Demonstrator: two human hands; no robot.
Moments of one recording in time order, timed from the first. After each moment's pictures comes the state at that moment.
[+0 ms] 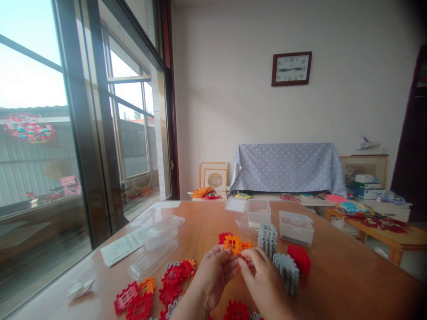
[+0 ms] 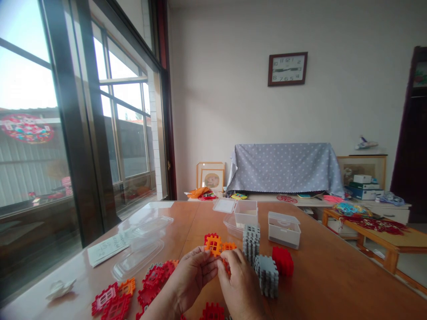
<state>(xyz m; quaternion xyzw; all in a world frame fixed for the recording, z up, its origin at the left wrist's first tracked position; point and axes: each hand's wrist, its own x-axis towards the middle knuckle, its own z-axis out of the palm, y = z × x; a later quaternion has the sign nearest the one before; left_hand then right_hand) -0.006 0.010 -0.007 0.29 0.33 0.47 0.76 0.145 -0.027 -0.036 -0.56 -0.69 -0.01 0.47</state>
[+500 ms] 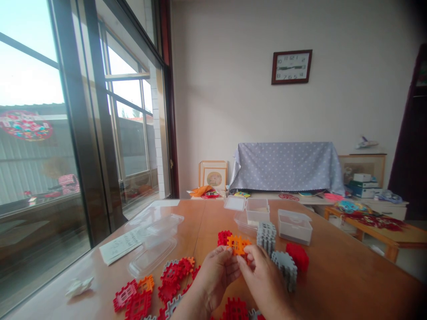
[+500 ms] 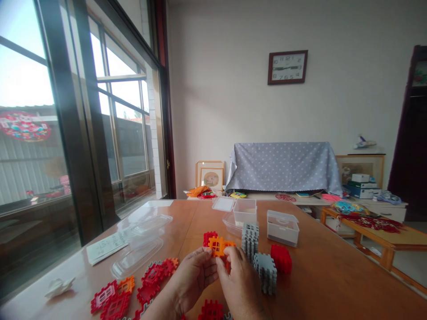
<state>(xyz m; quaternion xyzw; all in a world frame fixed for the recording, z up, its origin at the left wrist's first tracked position) 0.001 0.001 -0.005 0.31 0.32 0.45 0.77 0.145 -0.026 -0.035 -0.61 -0.64 -0.02 0.46</state>
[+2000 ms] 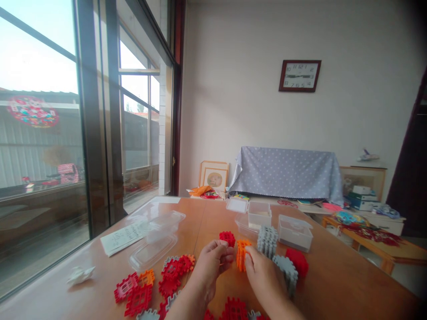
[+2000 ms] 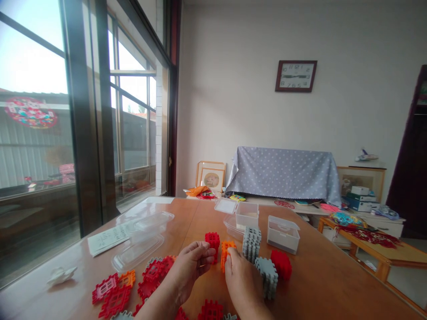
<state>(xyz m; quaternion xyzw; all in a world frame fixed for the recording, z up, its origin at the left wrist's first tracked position) -0.017 0.018 -0.008 0.36 0.39 0.49 0.69 0.154 -0.016 -0.031 -0.68 -0.67 -0.09 0.28</state>
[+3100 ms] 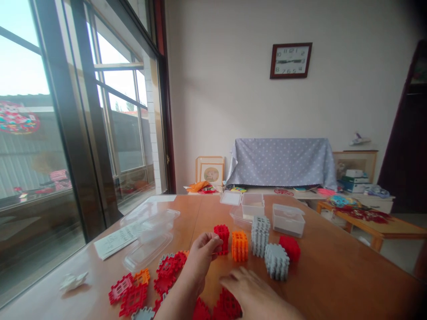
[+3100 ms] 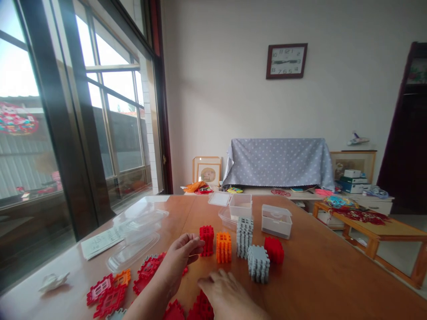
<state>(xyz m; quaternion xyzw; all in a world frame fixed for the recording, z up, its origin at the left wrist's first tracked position) -0.021 0.008 0.008 0.50 0.45 0.47 0.56 0.143 -0.065 -0.008 -0.51 -0.83 0.19 0.10</state>
